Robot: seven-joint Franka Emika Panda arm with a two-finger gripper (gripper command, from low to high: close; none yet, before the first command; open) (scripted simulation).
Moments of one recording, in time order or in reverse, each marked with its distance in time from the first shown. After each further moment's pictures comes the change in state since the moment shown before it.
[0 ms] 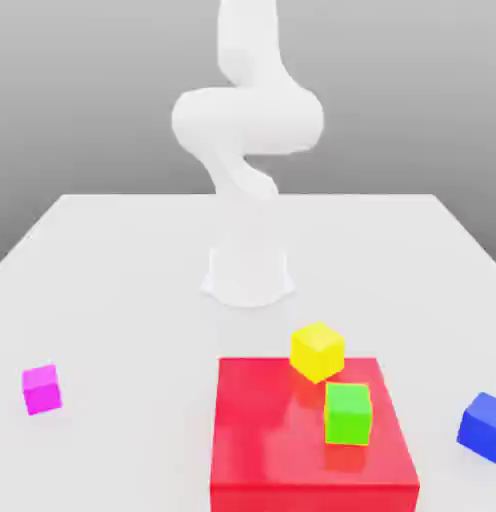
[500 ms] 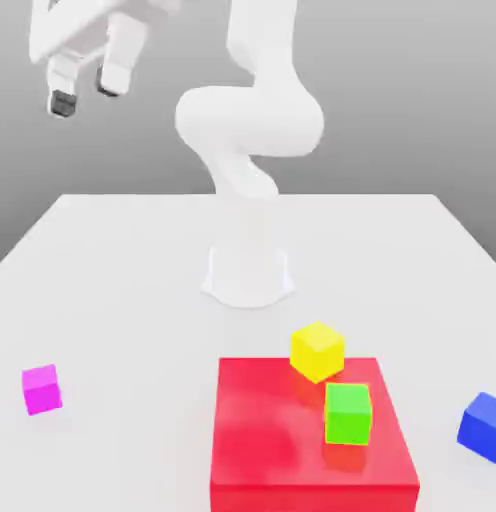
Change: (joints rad) arm -0.310 0.324 0.052 -0.108 0.023 0.165 0.641
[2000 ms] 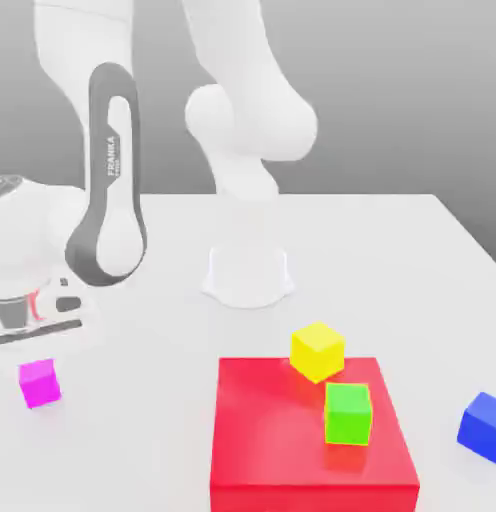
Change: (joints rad) arm -0.344 0.637 -0.110 -0.188 0.003 0.338 1.192
